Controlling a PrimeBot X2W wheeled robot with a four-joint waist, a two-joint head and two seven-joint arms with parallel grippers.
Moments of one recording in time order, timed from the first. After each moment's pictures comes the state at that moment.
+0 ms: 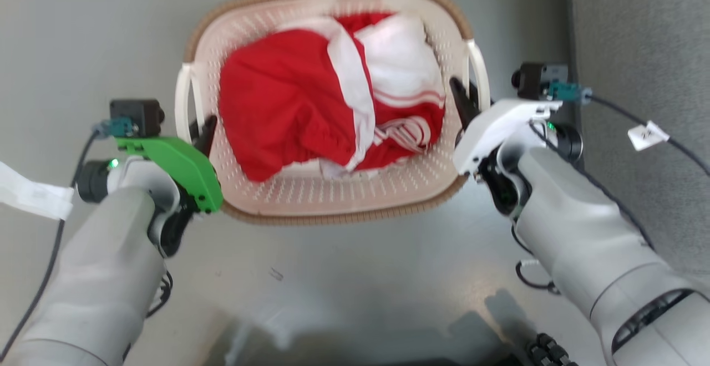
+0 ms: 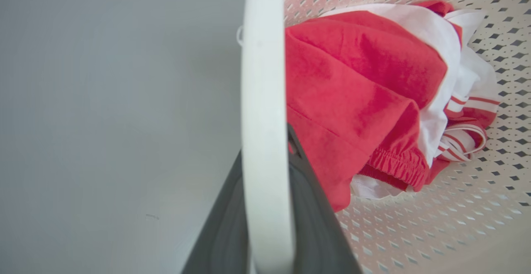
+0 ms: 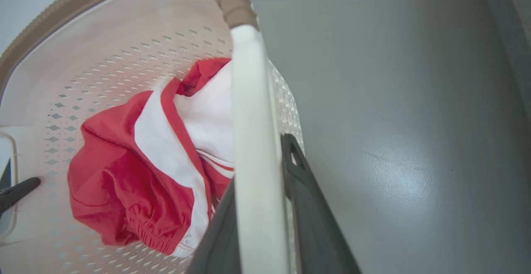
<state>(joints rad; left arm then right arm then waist) -0.78 0.20 -0.72 0.86 -0.87 -0.13 -0.09 -0.85 -0.04 0.73 1.04 0.85 0.04 -0.25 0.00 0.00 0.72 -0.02</state>
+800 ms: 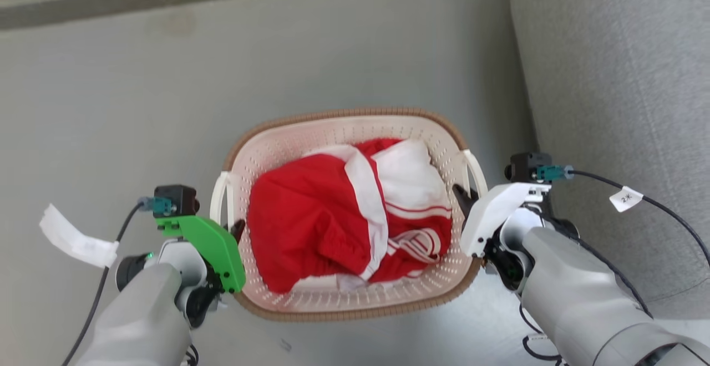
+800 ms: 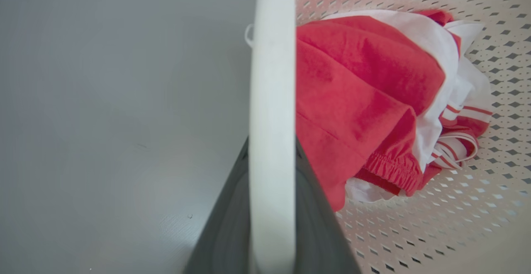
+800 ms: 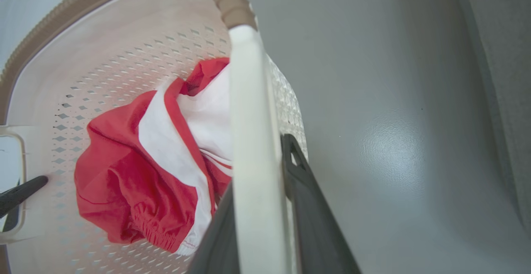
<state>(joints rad) -0.62 0.14 -0.77 0.96 -0.98 -0.13 0.04 -0.66 -0.03 0.78 1.12 0.95 0.07 -0.12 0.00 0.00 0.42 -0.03</state>
